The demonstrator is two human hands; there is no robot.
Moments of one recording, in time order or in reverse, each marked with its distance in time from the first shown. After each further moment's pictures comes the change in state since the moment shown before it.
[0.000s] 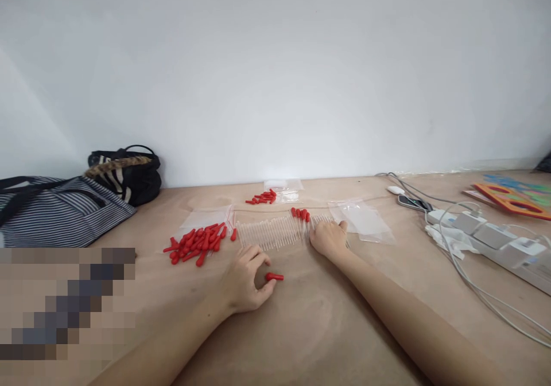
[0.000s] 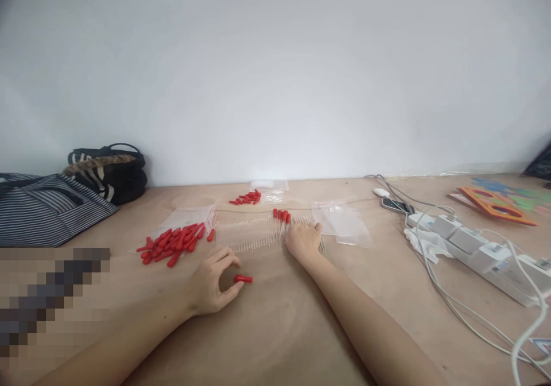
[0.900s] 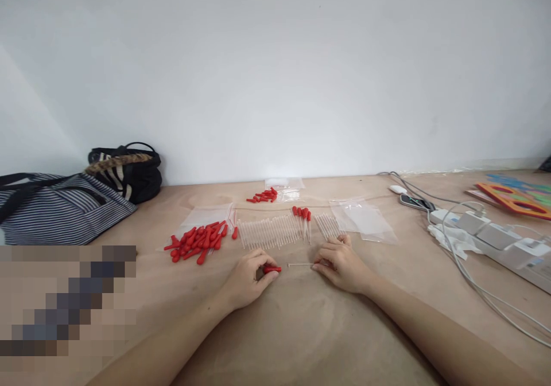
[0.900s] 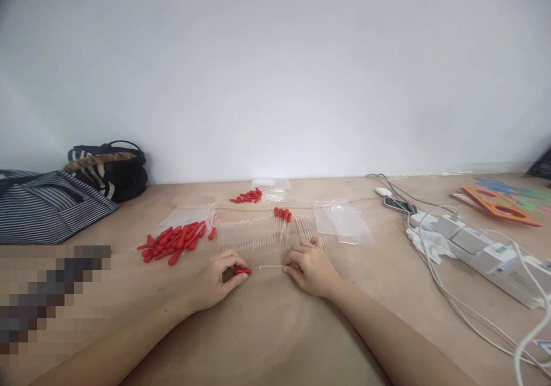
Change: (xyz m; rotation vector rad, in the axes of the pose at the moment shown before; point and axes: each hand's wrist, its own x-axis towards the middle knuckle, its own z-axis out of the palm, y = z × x) left_hand 0.005 -0.003 0.006 -0.264 -0.120 -0.146; right_hand -0.056 0.040 -0.001 0.334 0.073 -0.672
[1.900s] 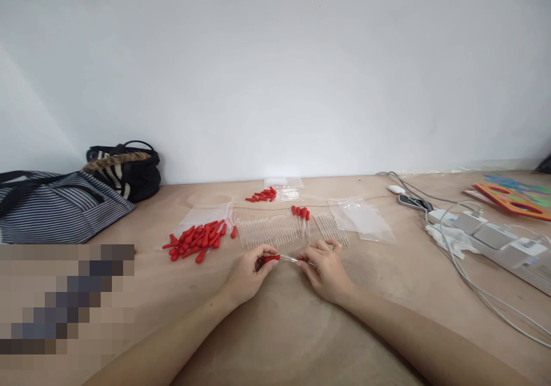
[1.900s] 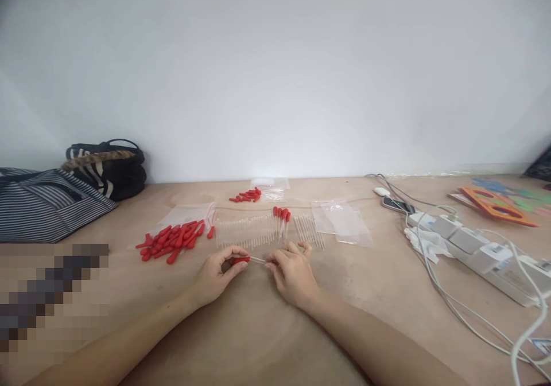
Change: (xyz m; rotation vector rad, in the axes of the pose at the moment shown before) left_hand 0.004 -0.003 0.011 -0.257 0.125 -0.125; right_hand 0.008 -0.034 0.022 0.187 0.201 0.111
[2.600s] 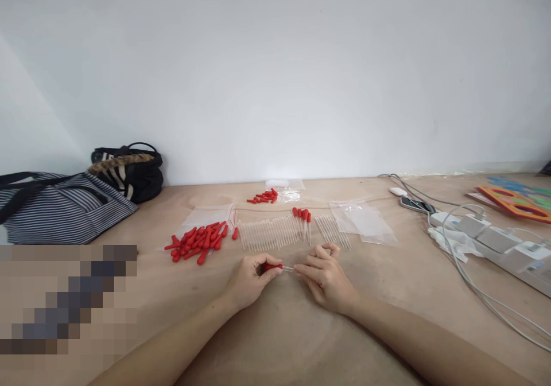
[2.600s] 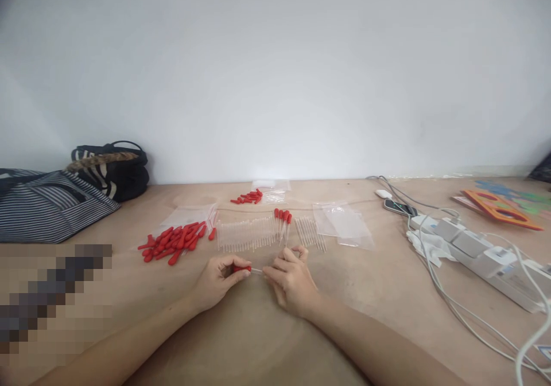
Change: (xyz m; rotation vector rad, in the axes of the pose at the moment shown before) left_hand -0.002 -0.018 0.010 -0.183 0.004 0.003; right_hand -0.005 0.003 0.003 -0.081 0.126 -0.355
